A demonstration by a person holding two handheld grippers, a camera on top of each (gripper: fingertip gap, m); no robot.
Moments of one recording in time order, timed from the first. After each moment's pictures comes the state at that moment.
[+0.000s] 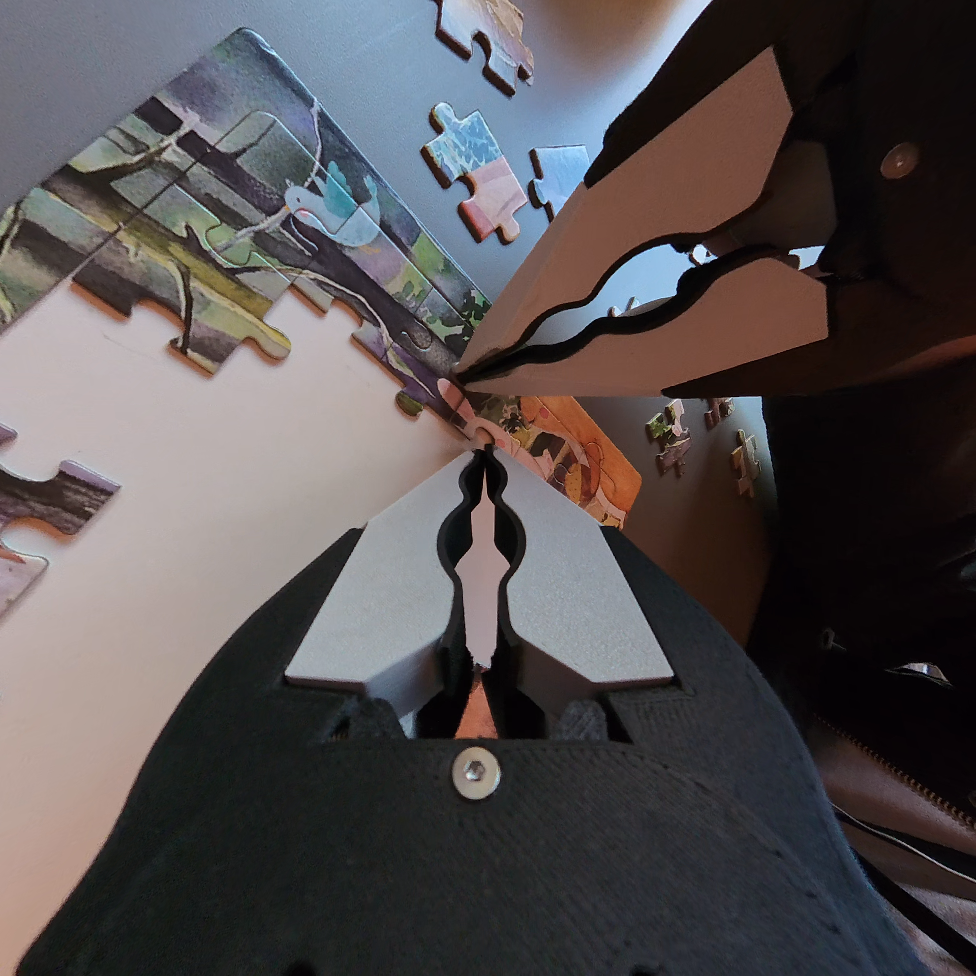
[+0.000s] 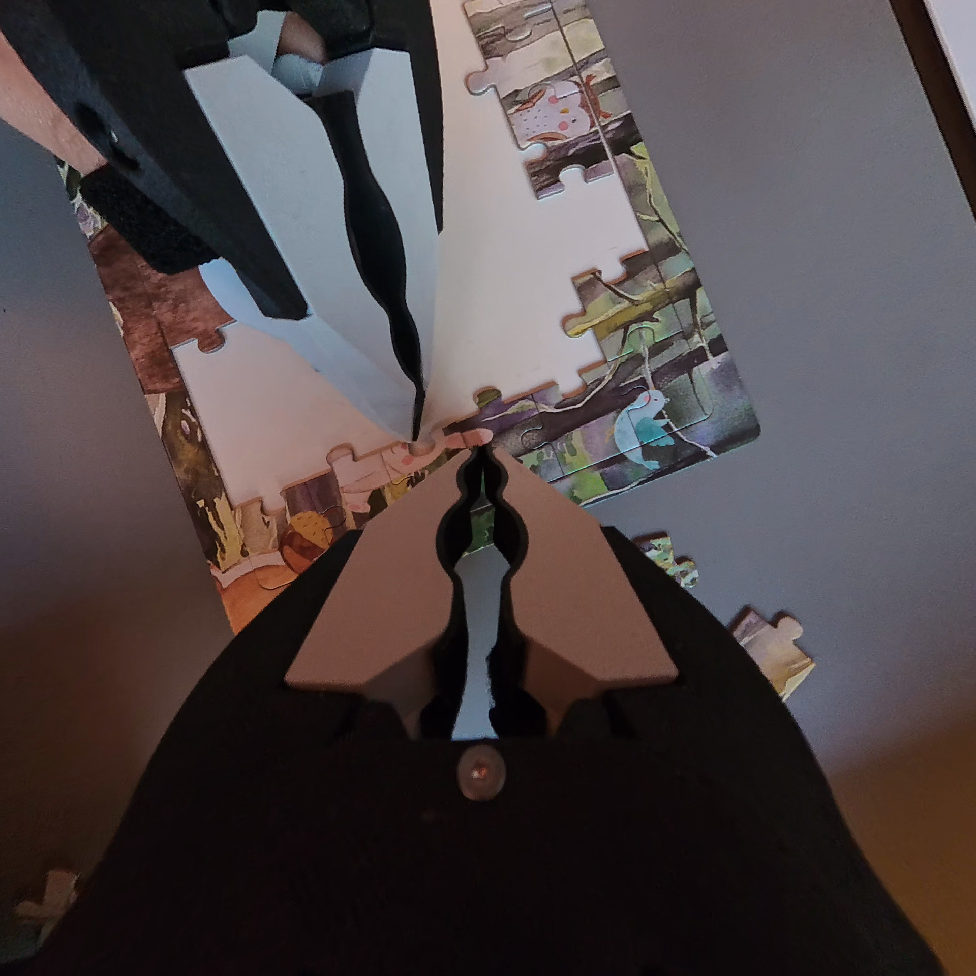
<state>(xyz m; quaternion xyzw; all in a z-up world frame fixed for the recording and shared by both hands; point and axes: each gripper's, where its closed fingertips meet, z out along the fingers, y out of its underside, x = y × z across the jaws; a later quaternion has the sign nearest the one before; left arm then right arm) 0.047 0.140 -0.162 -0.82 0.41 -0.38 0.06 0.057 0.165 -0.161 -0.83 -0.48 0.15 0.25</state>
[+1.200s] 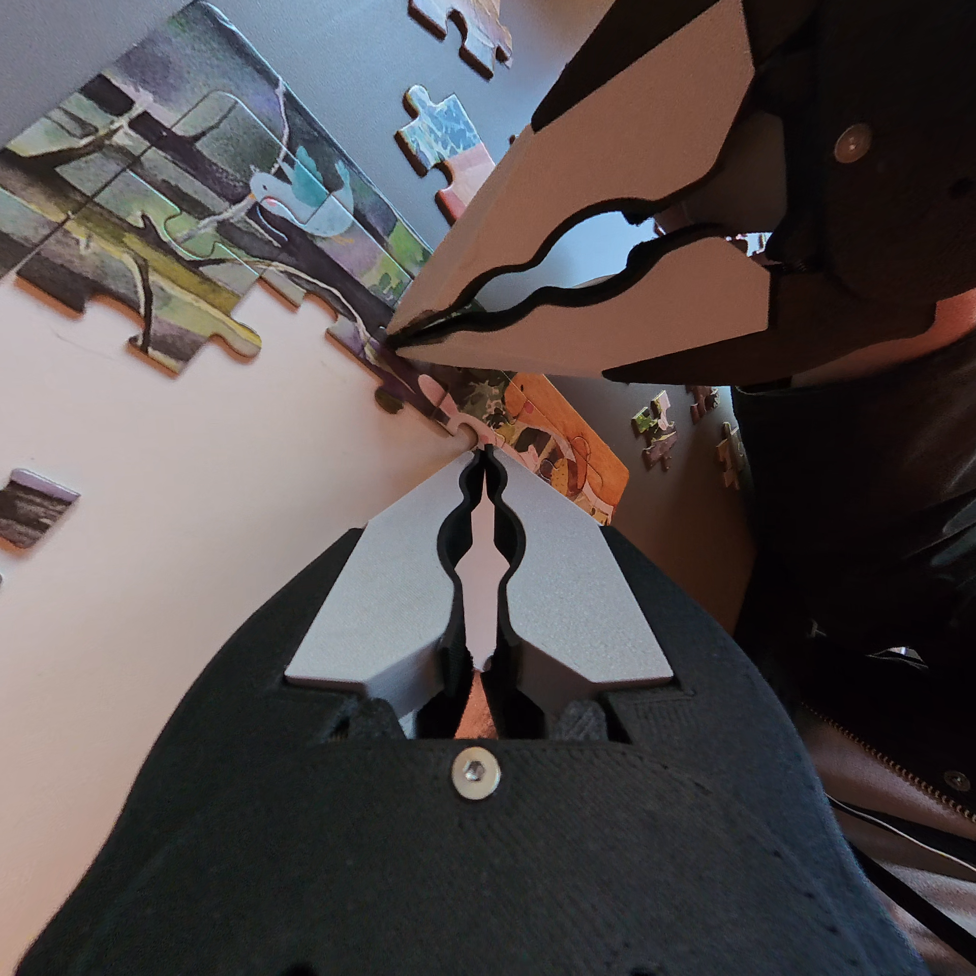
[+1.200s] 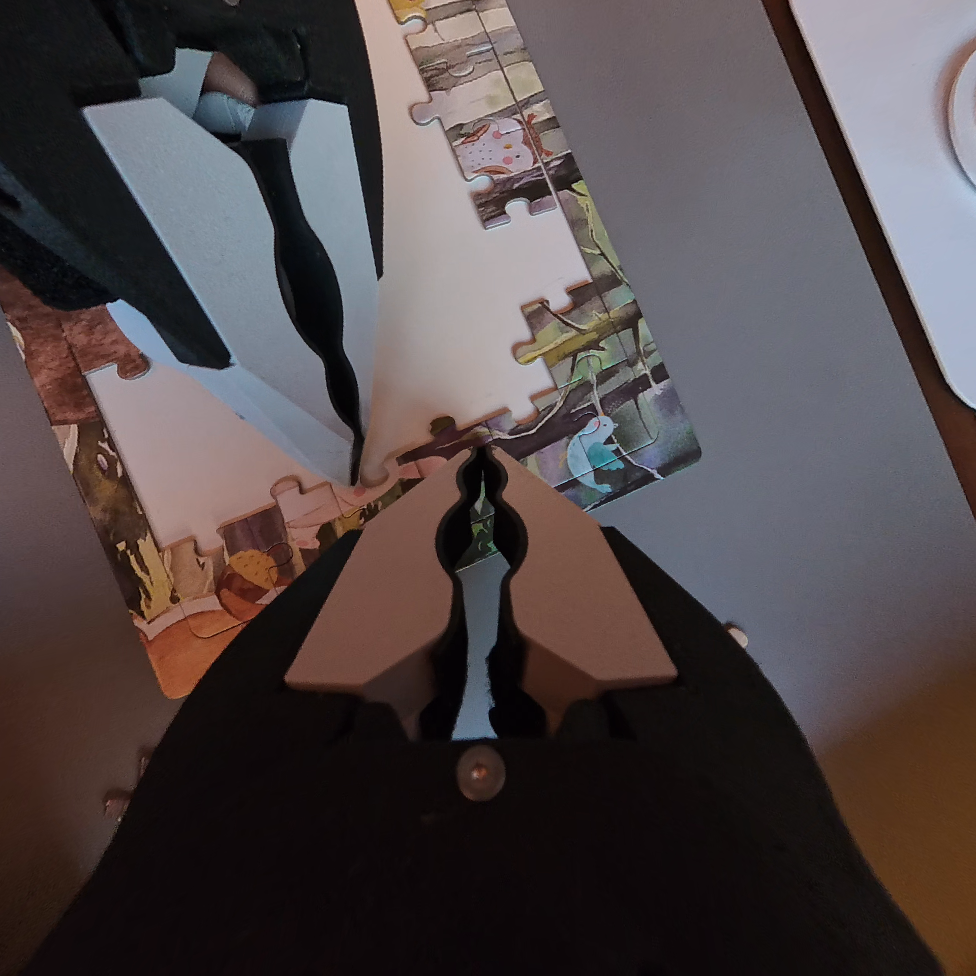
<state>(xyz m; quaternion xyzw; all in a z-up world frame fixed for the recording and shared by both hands) 0.050 0.134 -0.161 -0.82 0.42 -0.39 0.05 0.057 0.186 -0.162 -0.82 -0.48 0.11 0.29</state>
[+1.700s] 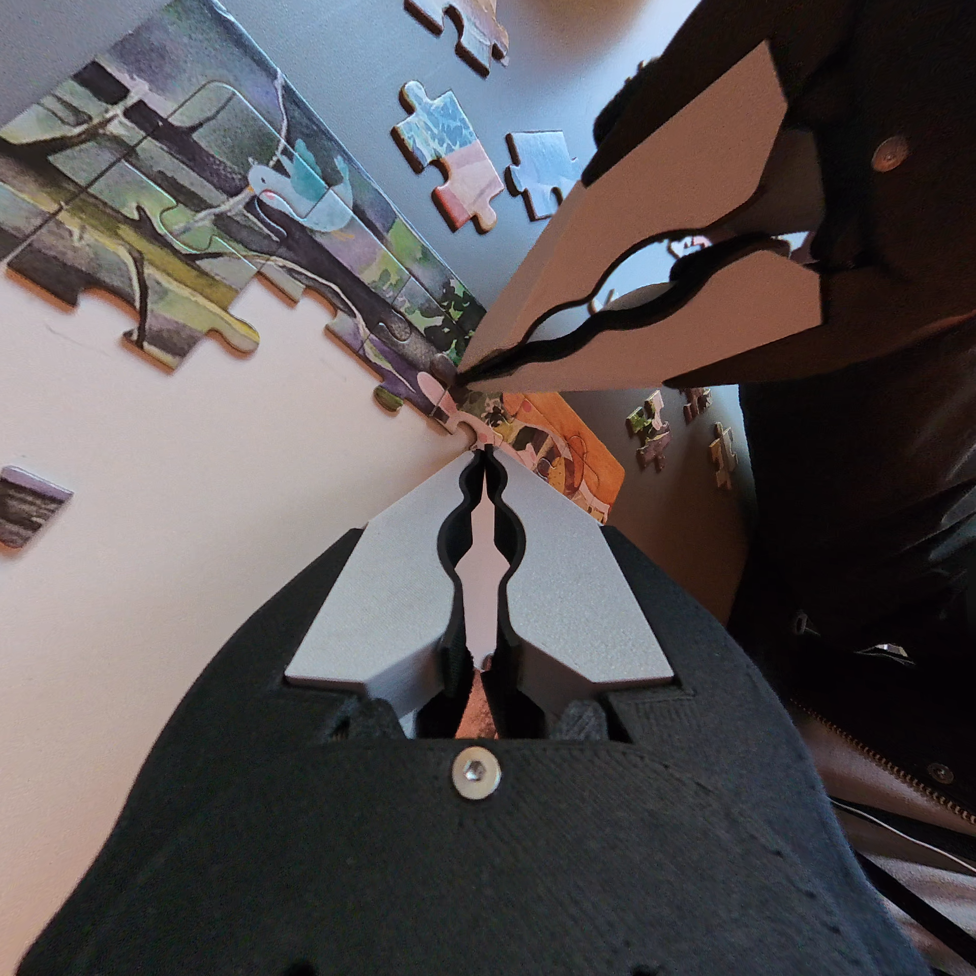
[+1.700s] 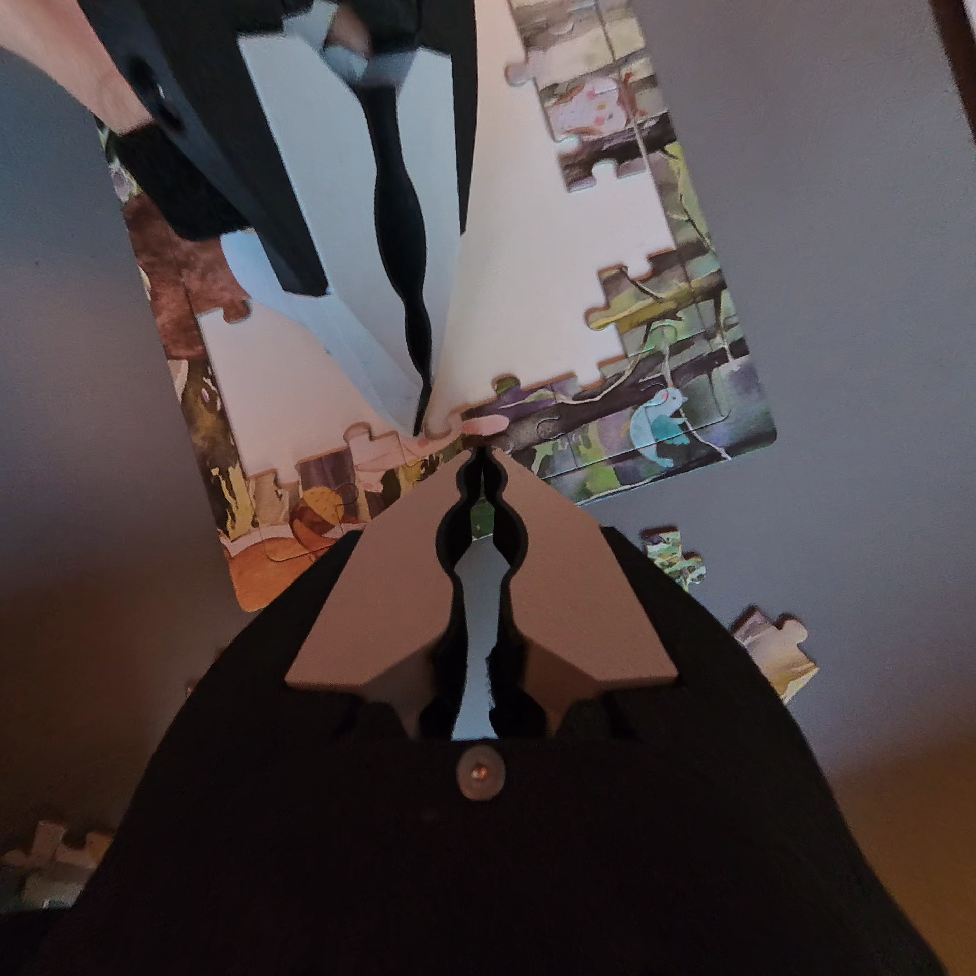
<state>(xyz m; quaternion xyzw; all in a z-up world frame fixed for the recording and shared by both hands) 0.050 0.132 -0.161 -0.82 0.41 -0.40 0.04 0.059 0.158 -0.161 -0.81 -0.50 0.17 0.25</state>
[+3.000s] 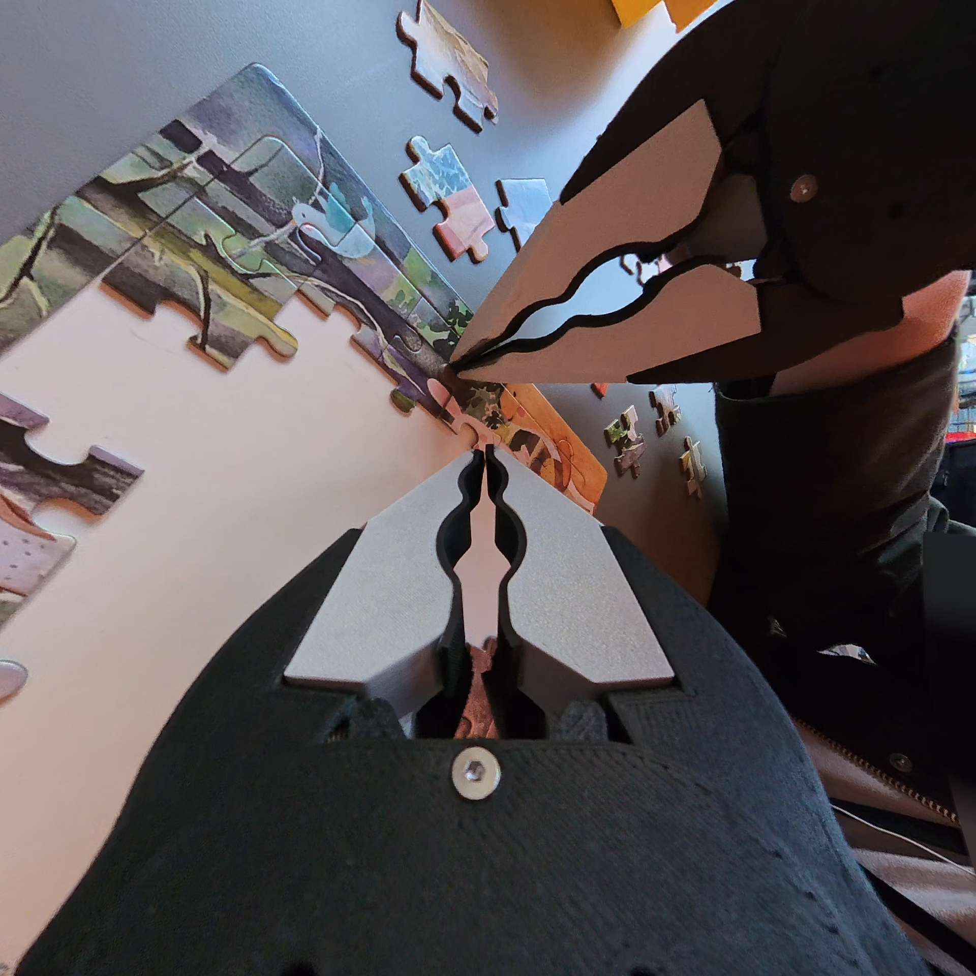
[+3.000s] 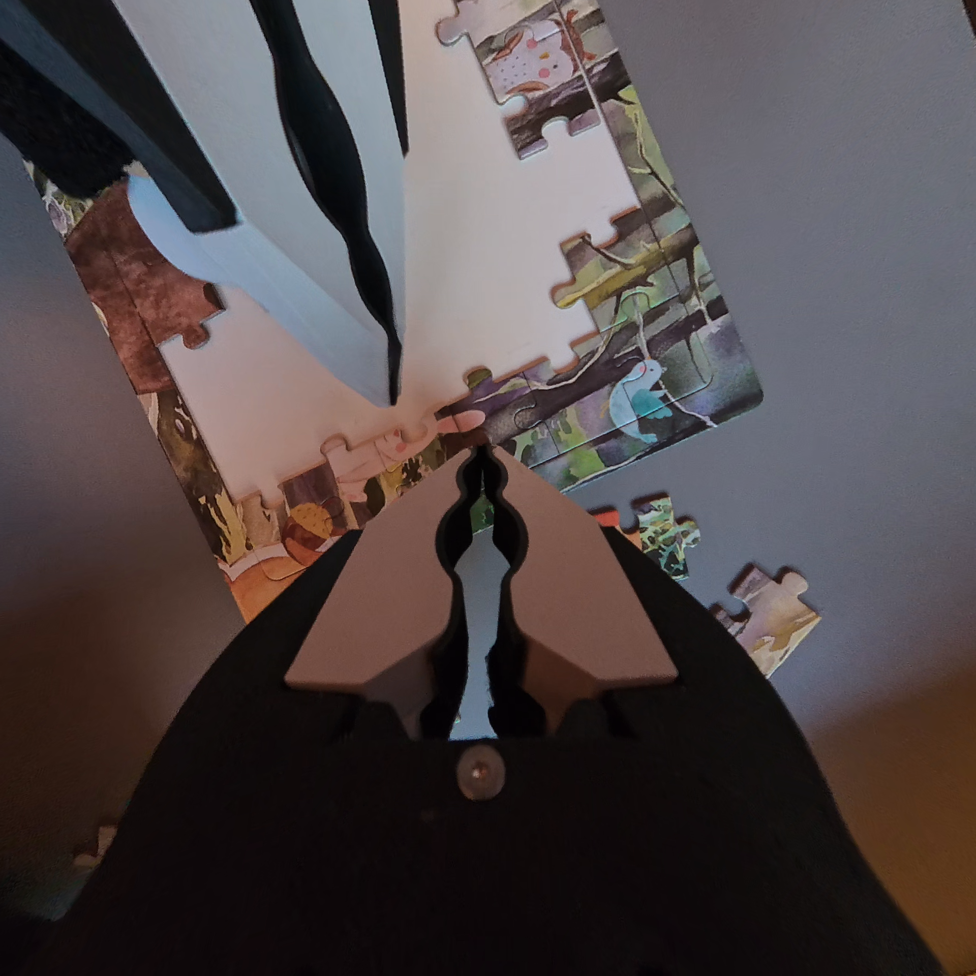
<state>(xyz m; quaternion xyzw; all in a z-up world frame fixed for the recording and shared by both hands) 0.042 0.144 -0.146 -0.81 0.40 -0.43 0.05 0.064 0.164 -0.164 -0.85 -0.46 0.14 0.22</state>
